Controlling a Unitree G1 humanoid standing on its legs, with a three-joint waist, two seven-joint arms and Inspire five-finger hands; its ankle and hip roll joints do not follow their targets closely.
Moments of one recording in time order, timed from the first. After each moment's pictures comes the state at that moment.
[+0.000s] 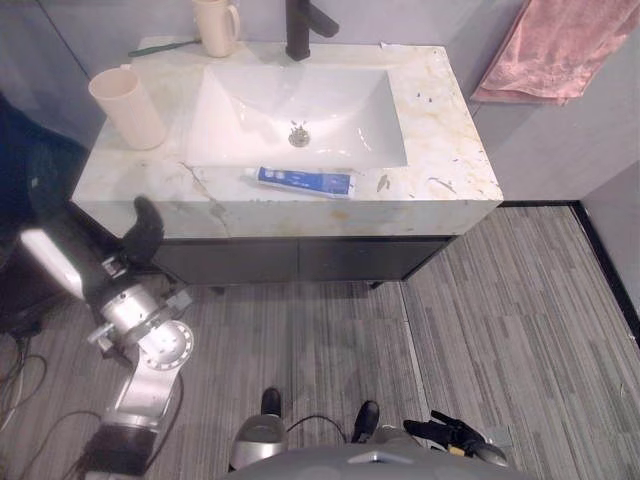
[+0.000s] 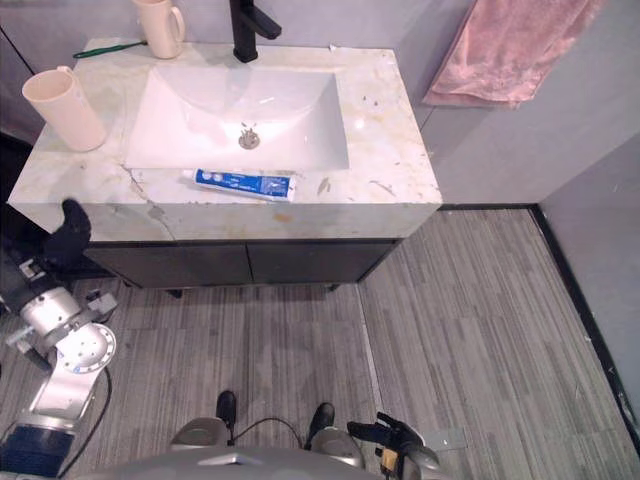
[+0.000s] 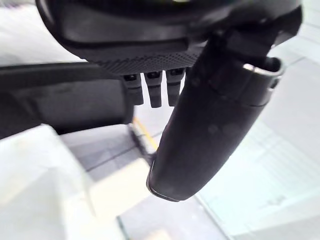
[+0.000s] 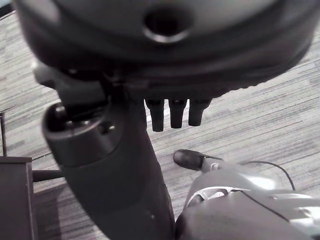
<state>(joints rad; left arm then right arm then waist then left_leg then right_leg) 0.04 0.48 -0.02 -0.15 0.28 -0.29 1.02 0.06 -0.23 0.07 1.13 0.37 0.05 0.00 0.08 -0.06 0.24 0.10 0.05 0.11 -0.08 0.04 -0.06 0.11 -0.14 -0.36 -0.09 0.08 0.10</state>
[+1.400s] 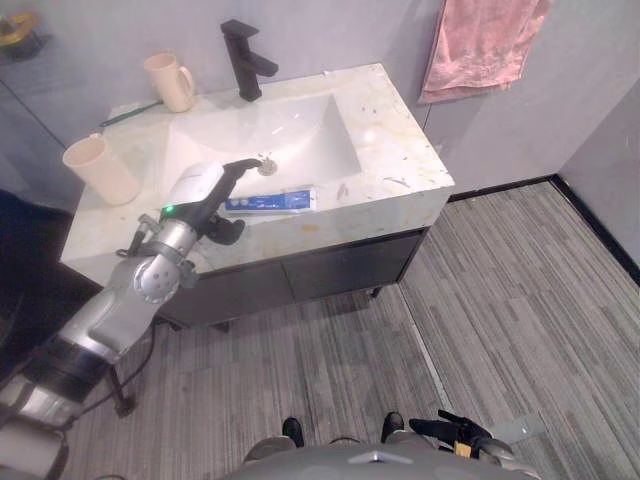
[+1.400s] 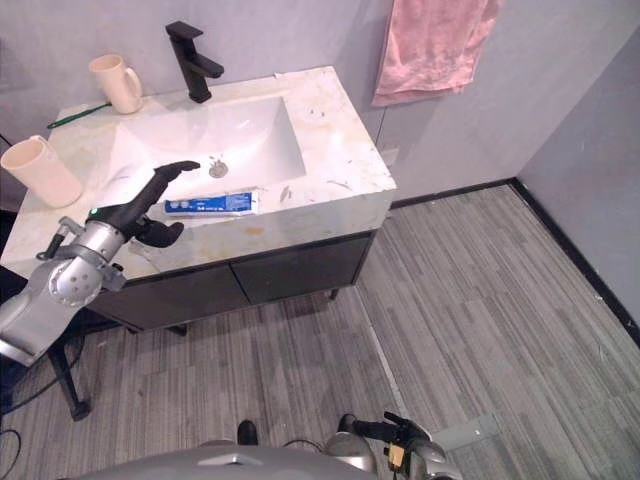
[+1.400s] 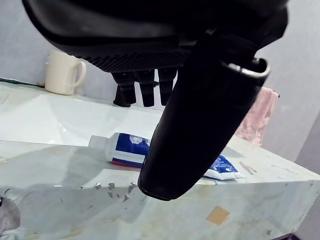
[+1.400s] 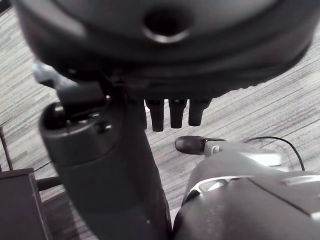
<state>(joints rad) -0.28 0.92 -0.34 -0.07 0.26 0.07 0.09 0.03 -0.27 0.08 1.16 0.36 0.08 0.00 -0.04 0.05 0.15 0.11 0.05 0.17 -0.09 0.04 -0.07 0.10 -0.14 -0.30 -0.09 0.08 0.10</state>
